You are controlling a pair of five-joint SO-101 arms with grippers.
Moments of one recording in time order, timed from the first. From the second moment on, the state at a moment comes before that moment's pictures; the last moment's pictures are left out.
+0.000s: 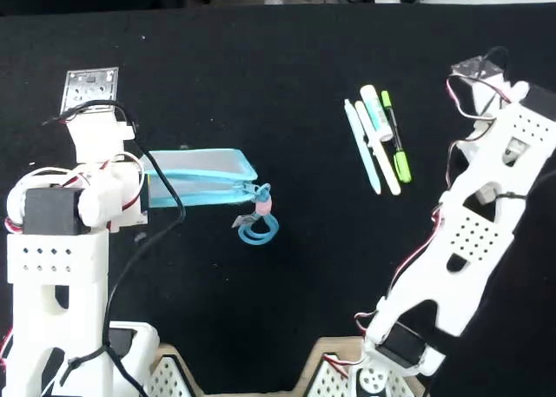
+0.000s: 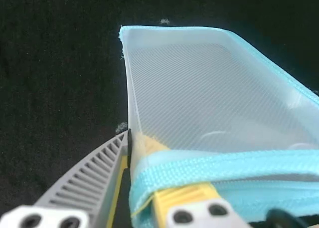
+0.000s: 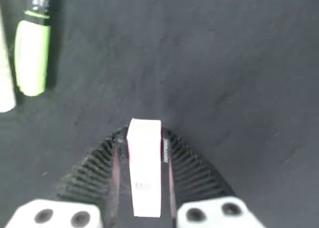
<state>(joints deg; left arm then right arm) -4.2 -42.4 20.2 89.9 2.8 33.4 58.9 -68.1 99.3 51.2</state>
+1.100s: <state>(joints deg) -4.2 -42.4 20.2 89.9 2.8 34.8 28.2 -3.3 82.2 52.3</state>
